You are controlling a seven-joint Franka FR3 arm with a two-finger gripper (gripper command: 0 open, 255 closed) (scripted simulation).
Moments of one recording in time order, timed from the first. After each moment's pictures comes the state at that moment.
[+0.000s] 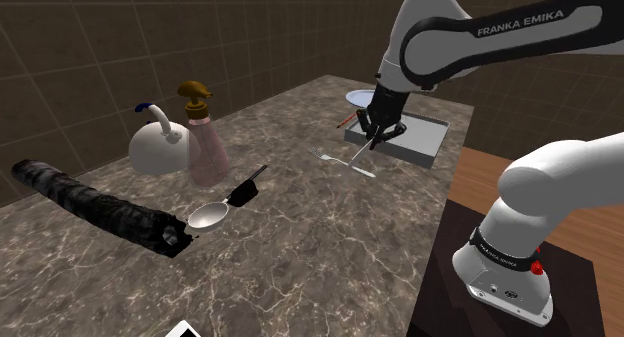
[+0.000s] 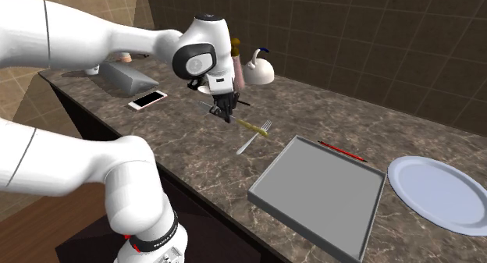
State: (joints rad) arm -0.36 -0.80 0.48 -2.71 0.41 2.09 1.30
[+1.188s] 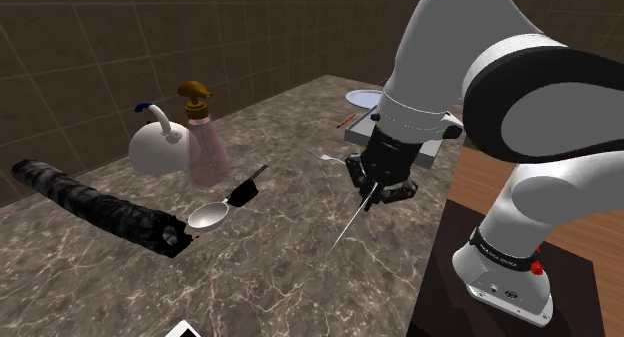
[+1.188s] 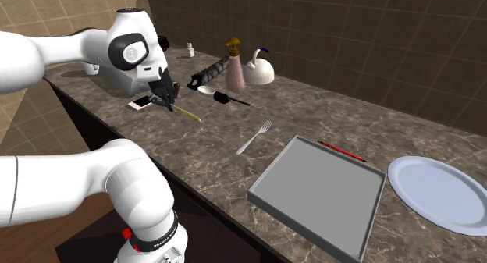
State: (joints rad) arm -0.09 -0.98 0.82 -2.63 0.65 1.93 1.76
